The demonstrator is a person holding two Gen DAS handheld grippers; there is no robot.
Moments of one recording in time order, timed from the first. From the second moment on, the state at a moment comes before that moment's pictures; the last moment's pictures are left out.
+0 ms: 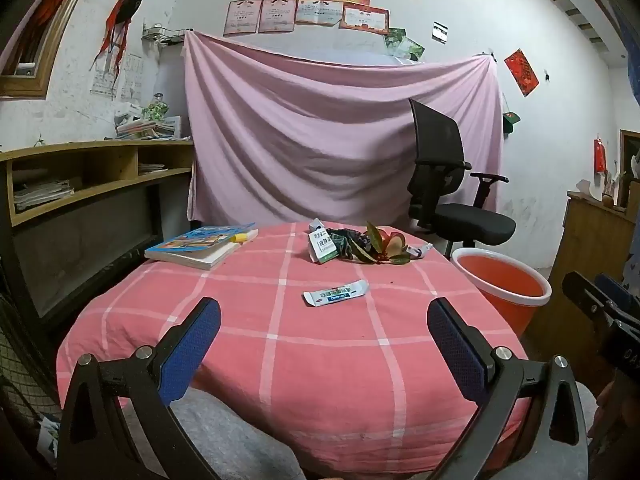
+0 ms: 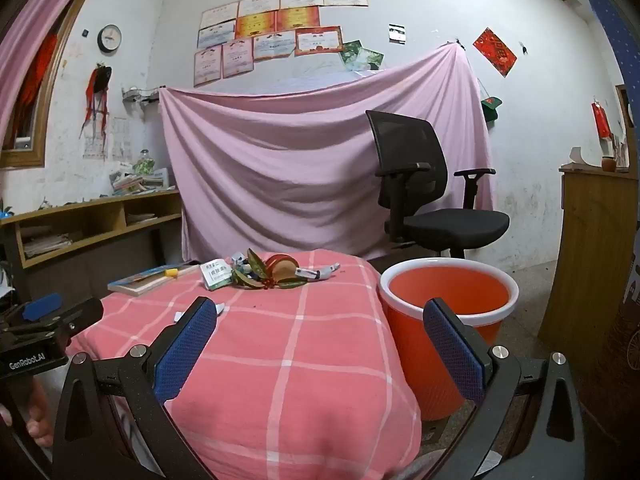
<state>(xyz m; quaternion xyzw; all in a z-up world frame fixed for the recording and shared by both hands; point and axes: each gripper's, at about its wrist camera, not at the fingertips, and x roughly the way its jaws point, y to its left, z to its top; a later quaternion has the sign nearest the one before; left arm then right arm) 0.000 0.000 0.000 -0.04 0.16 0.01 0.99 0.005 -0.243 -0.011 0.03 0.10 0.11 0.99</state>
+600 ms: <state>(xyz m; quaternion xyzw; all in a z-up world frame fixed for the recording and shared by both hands) 0.003 0.003 -0.001 -0.04 0.15 0.00 0.99 0.006 -0.240 -0.012 0.03 0.10 0.11 0.99</state>
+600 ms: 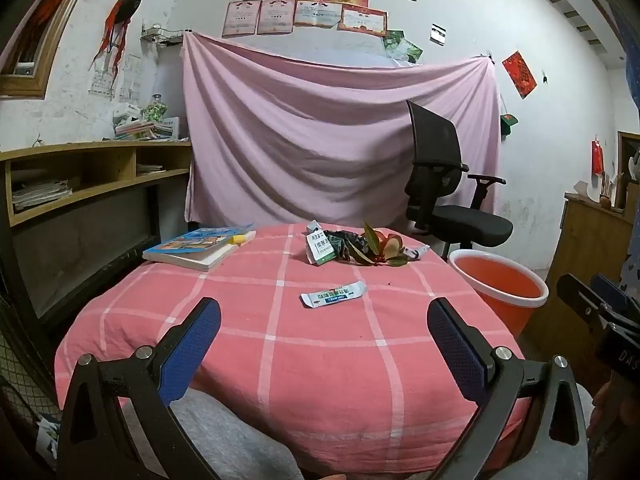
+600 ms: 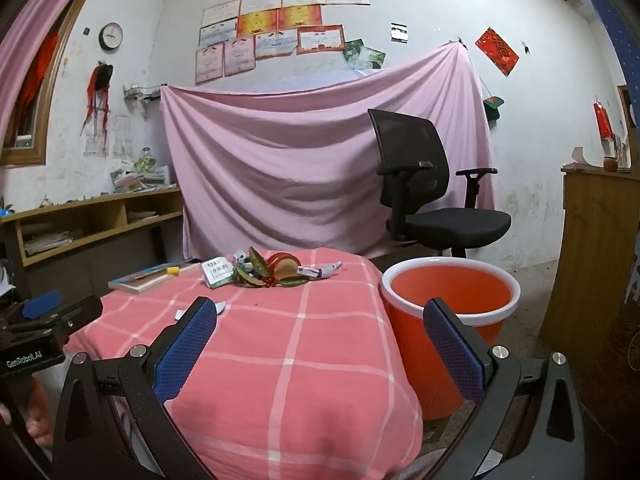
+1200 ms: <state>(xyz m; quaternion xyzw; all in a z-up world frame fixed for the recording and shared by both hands) -0.002 0.001 -0.001 -0.04 0.15 0.00 0.99 0.006 -0.241 -0.013 0.03 0.10 0.11 0.99</state>
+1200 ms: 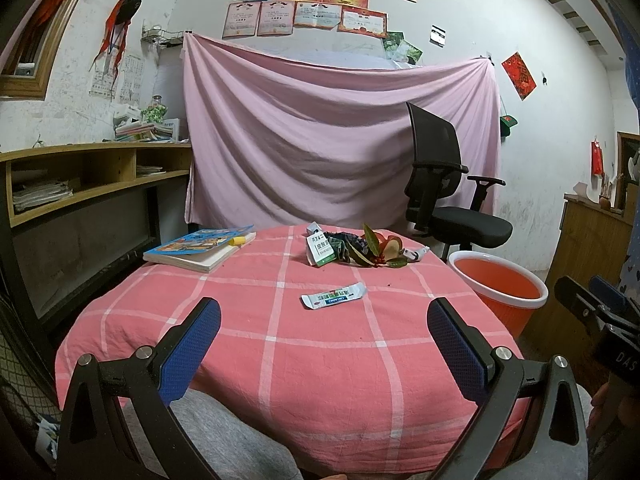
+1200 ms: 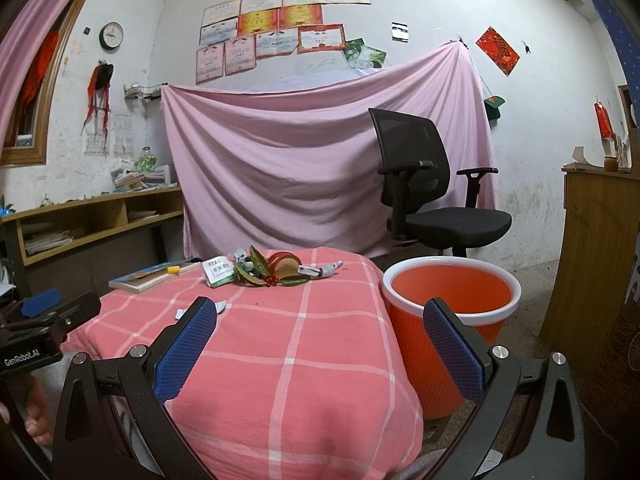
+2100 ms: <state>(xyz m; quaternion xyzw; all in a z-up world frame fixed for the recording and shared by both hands) -0.008 0.004 0.013 -0.05 0.15 0.00 0.99 0.005 -0.239 -0.012 0.03 0.10 0.11 0.99</state>
